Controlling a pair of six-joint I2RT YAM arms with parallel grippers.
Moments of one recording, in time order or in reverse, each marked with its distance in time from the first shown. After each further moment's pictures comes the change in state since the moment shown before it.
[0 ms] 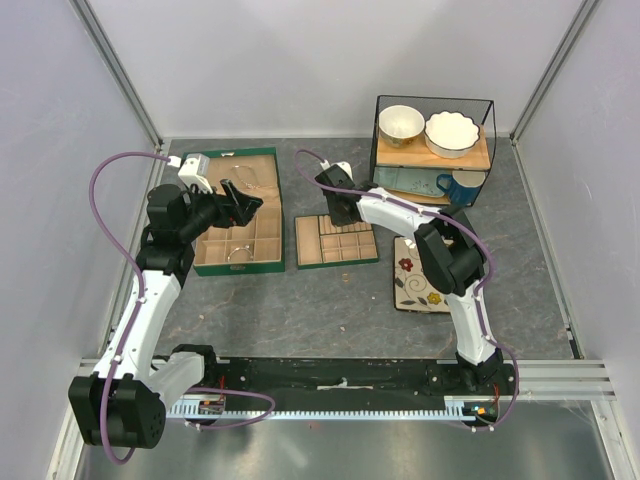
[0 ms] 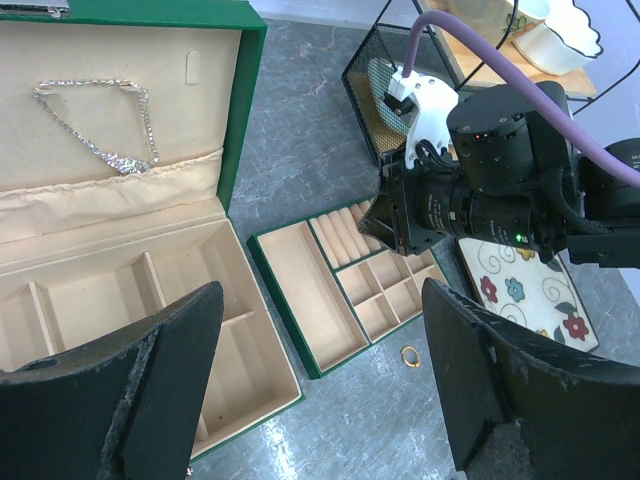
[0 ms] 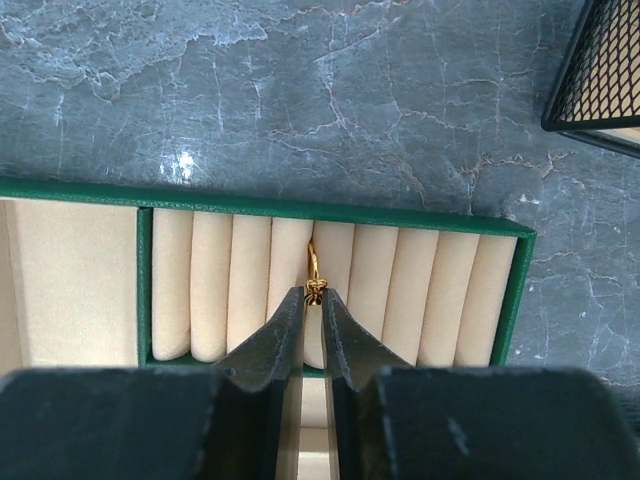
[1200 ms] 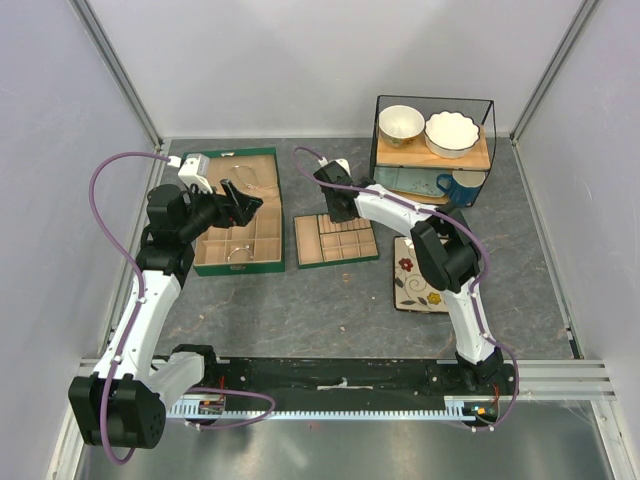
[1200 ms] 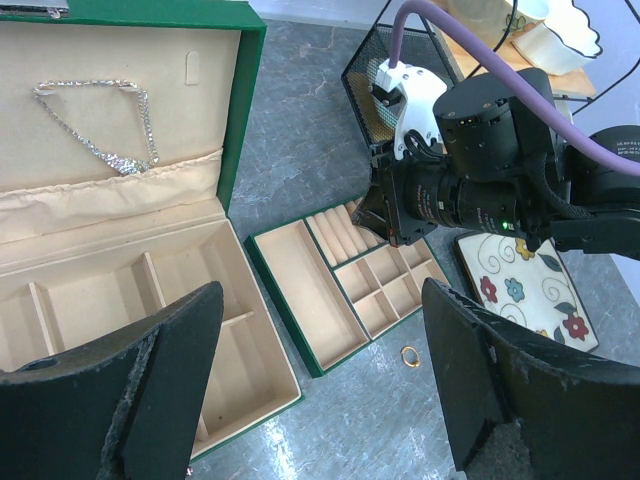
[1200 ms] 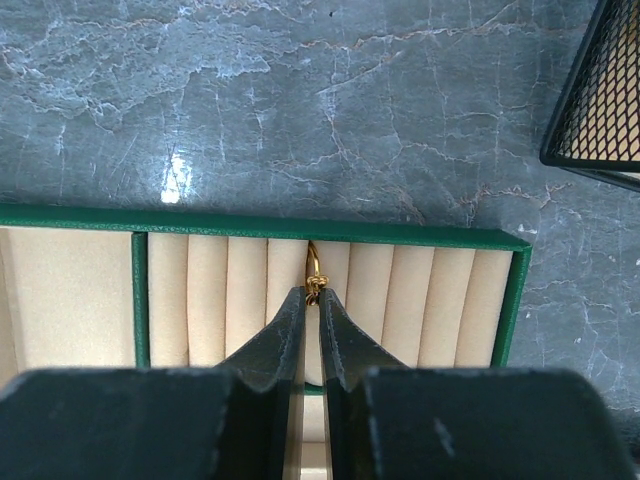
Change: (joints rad) left arm 0.000 -0.001 0.000 0.000 0.000 0.000; right arm -0.010 0.049 0.071 -0.023 0.000 -0.023
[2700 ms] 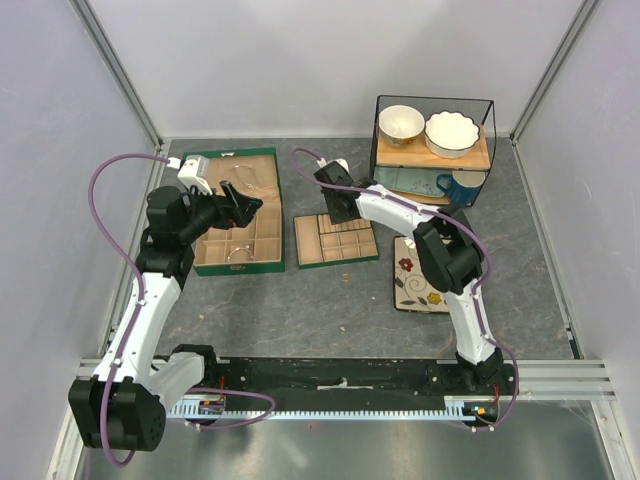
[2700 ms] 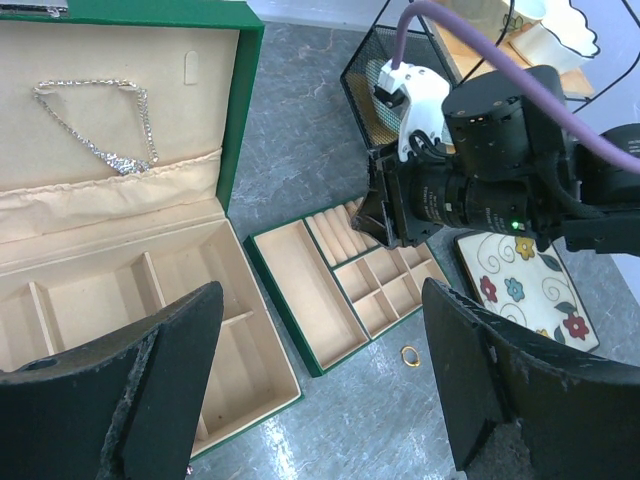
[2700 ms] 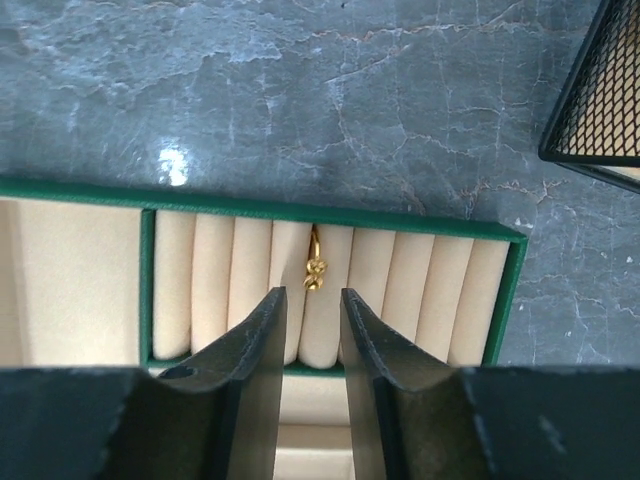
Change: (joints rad) left arm 0.000 -0.013 -0.011 0.006 0.000 0.000; right arm 0.006 -0.015 -0.013 0.002 -0.011 -0.033
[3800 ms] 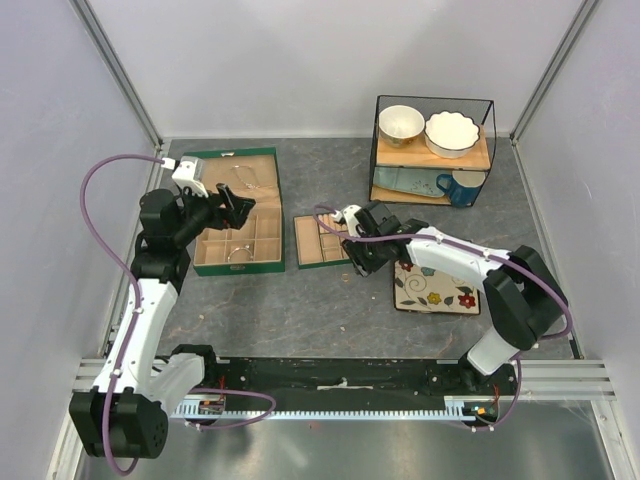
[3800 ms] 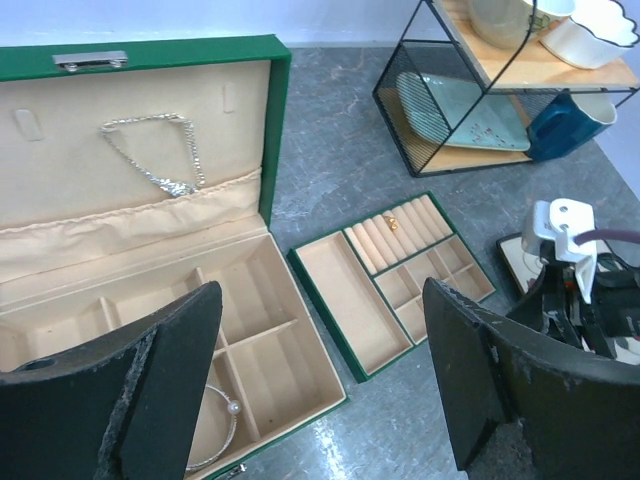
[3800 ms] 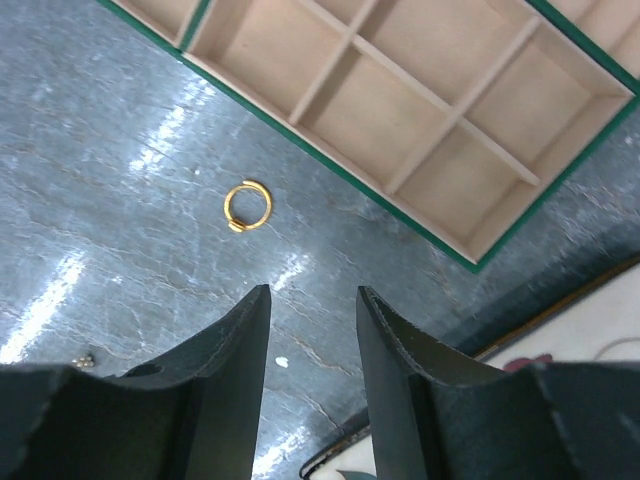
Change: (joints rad) left arm 0.021 -0.041 0.000 -0.011 -0.013 0.114; right arm 0.017 -0.576 -0.686 0.082 -0.386 -0.344
